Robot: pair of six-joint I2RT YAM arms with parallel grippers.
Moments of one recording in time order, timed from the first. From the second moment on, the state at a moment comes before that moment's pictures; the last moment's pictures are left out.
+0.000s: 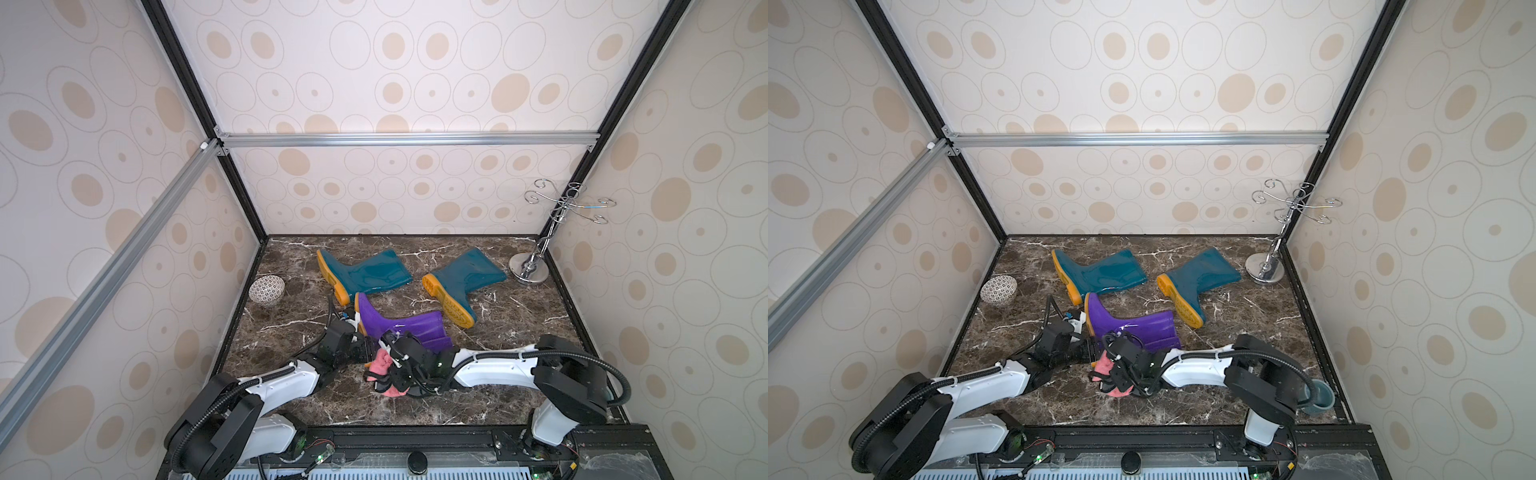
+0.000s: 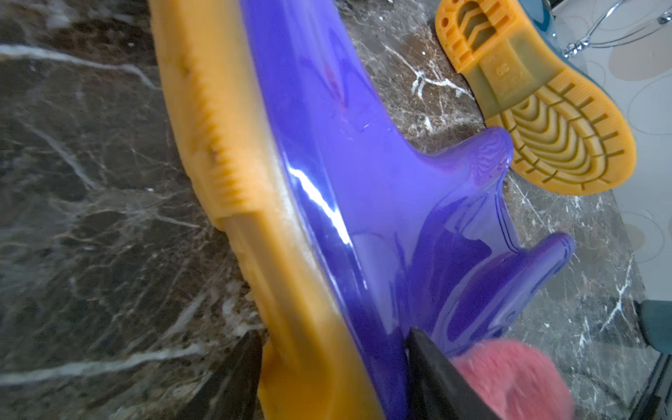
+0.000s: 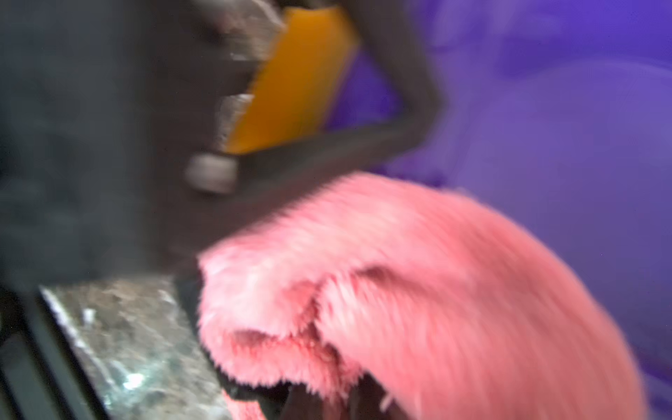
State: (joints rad) left arm -0.57 1.25 0.35 0.18 0.10 -0.62; right arm 1.16 1.73 0.93 -0.12 0.05 0.38
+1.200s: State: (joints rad) left arm -0.59 1.08 0.27 0.10 0.14 -0.64; right arm 0.79 1.38 1.11 -0.38 -0.06 0.46
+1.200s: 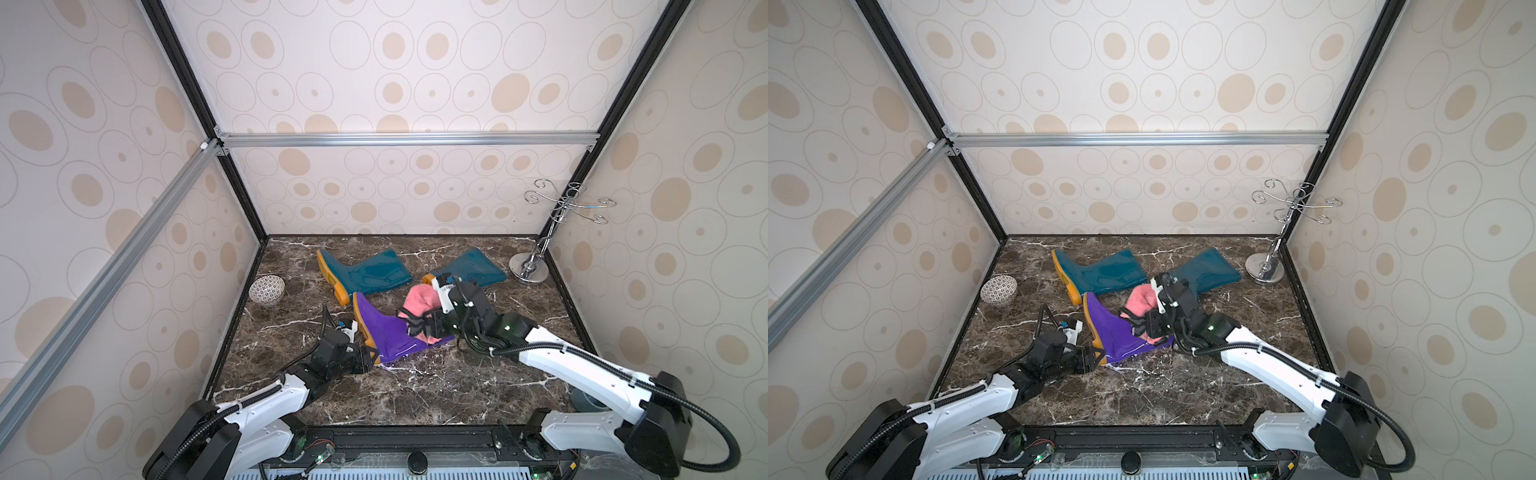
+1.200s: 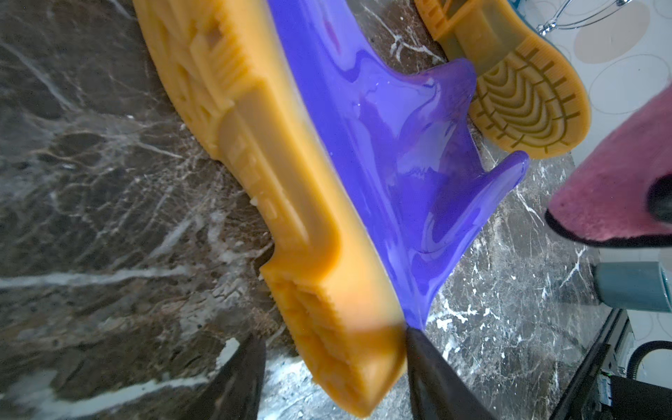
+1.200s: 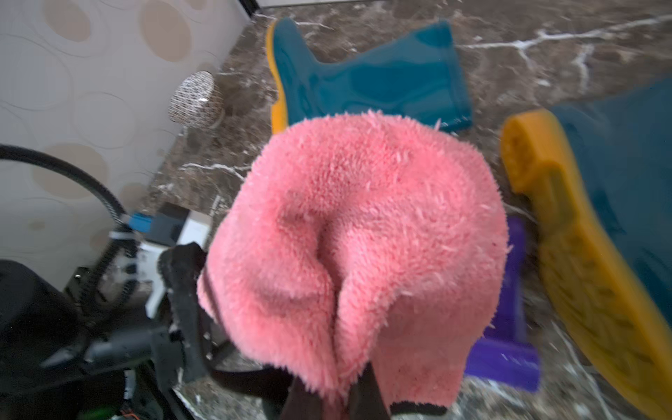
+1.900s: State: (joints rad) left arm -0.60 1.17 0.25 0.22 0.16 -0.65; right arm 0.76 2.15 1.55 -0.15 -0.25 0.53
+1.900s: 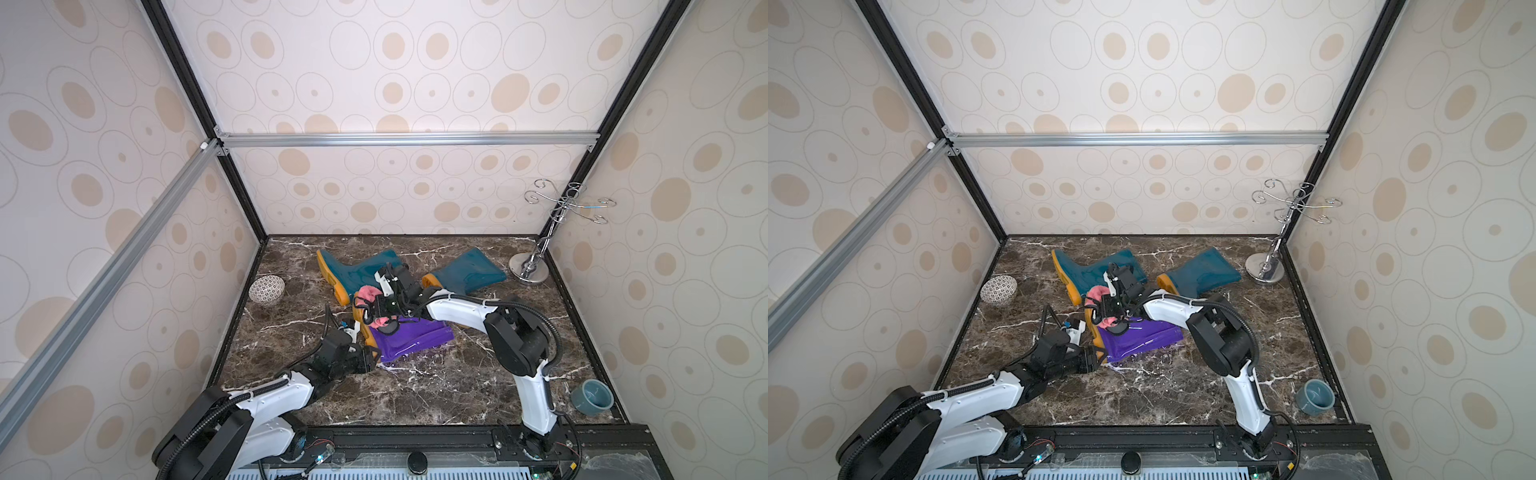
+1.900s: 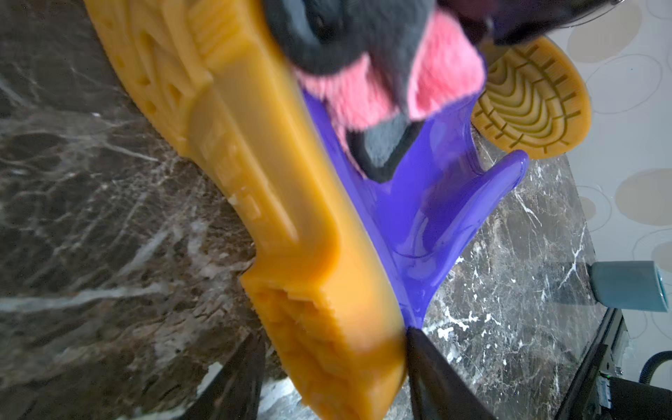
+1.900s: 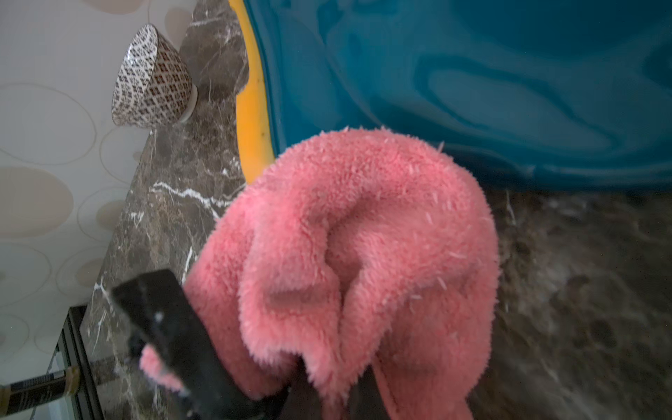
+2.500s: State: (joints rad) left arm -0.60 1.16 0.24 0.24 0.16 -0.65; right arm 0.74 2.28 1.68 -0.13 -0.32 0.47
